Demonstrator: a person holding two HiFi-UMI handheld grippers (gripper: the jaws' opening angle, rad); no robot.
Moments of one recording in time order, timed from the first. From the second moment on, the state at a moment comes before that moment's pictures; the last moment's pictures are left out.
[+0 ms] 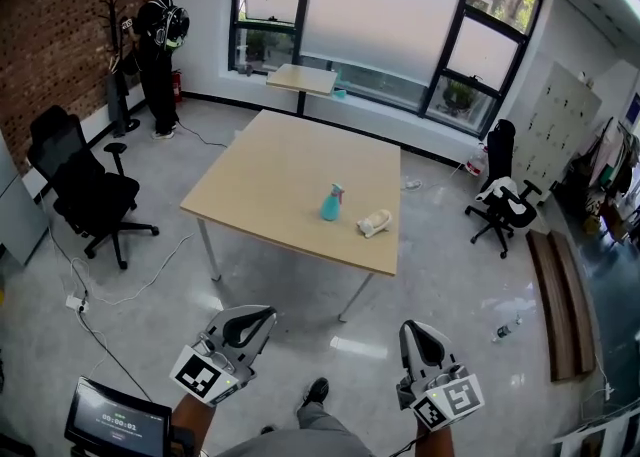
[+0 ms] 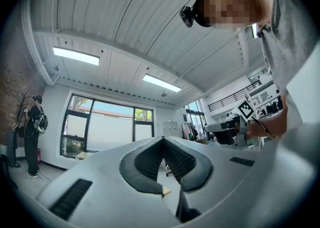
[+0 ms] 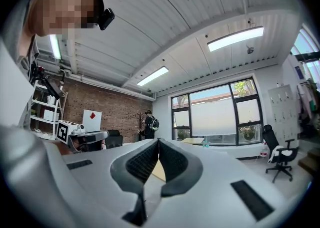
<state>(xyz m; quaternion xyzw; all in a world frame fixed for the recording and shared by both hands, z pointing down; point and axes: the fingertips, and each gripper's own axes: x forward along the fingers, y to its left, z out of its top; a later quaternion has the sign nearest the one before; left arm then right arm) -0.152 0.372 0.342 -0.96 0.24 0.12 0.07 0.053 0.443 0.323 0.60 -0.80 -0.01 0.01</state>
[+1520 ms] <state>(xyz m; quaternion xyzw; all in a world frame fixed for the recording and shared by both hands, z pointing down) 0.041 -0.097 0.408 -0.98 0.21 0.07 0.00 0.199 -0.029 0.393 0.56 -0.82 0.08 0.01</state>
